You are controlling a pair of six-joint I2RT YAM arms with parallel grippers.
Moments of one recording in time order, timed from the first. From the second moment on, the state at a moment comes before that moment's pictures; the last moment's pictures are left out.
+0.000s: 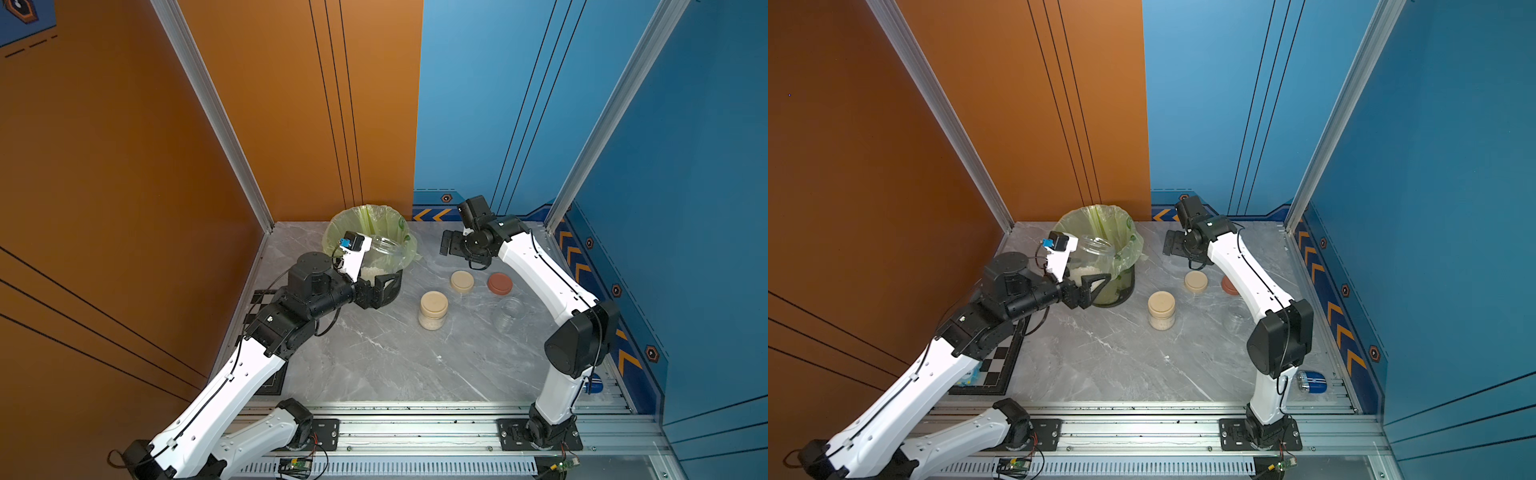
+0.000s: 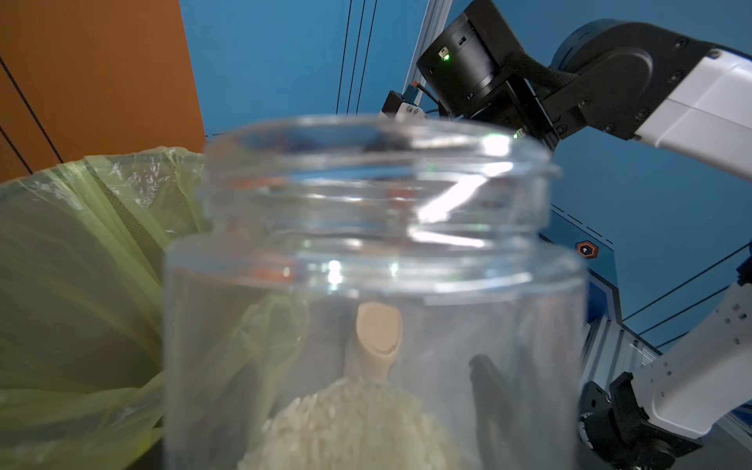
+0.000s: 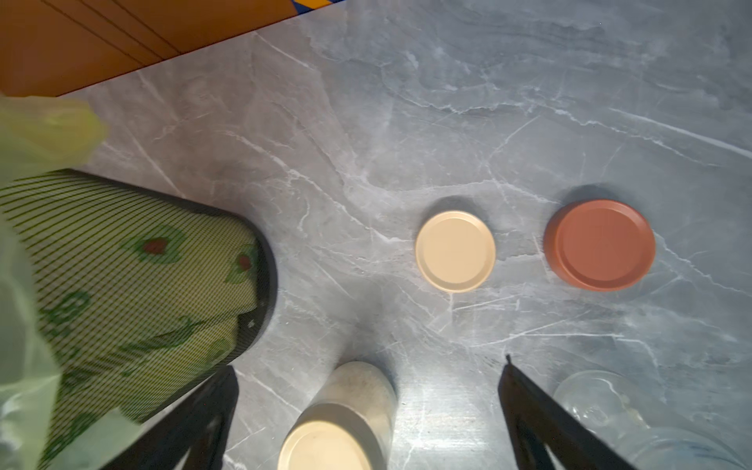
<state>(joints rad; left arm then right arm) -0.56 0.98 1.16 -0.47 0.19 -0.17 0.45 1.82 1.88 -1.04 0.07 0.58</state>
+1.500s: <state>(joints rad) -0.18 1.23 1.36 -0.68 0.65 -0.22 0.75 1.82 2.14 -0.77 -0.31 0.86</state>
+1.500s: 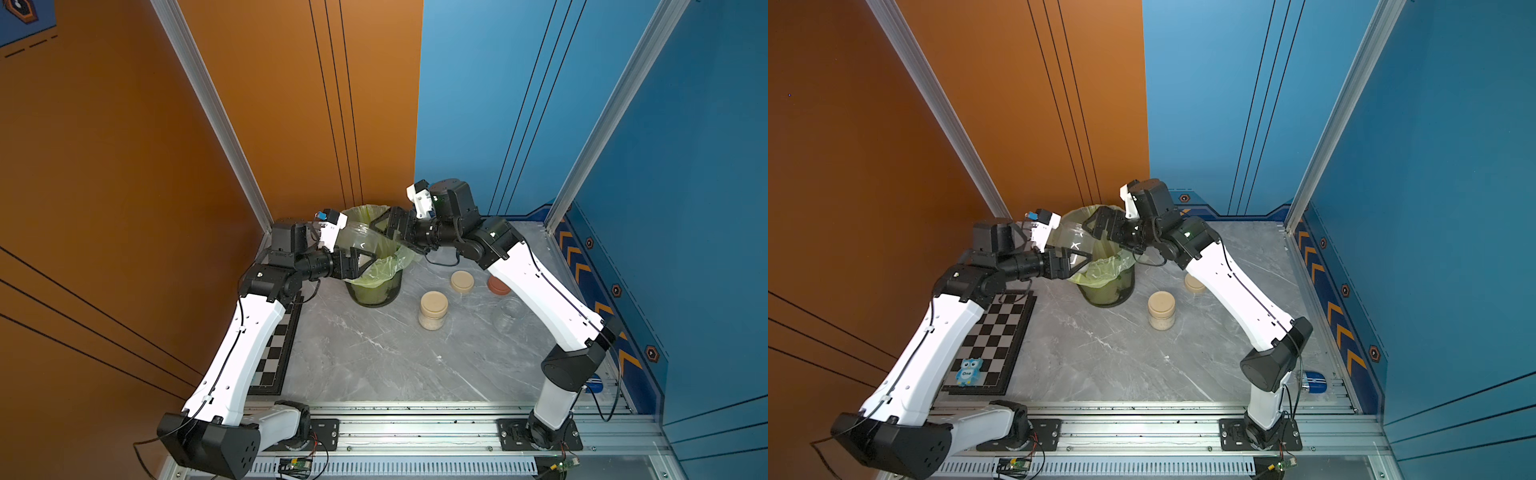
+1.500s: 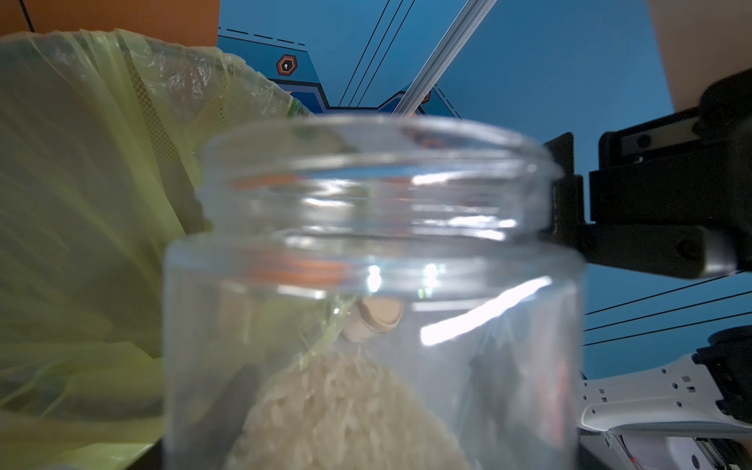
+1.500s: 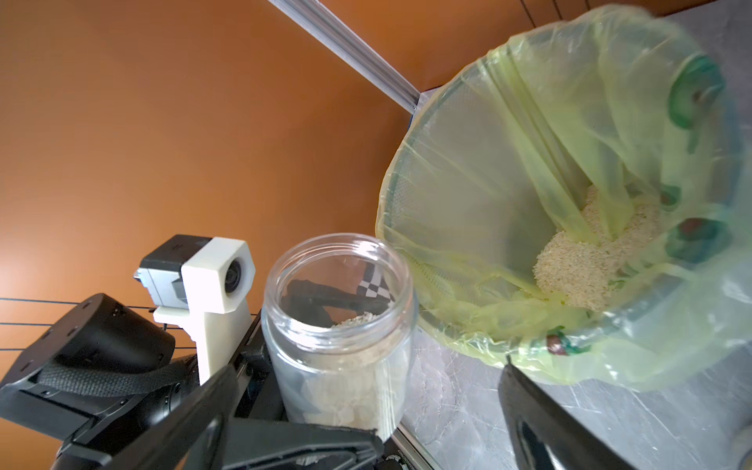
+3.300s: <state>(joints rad) -0.32 1.02 0.88 0.30 0.31 -0.18 0.74 1.99 2.31 -0.77 -0.33 1.26</state>
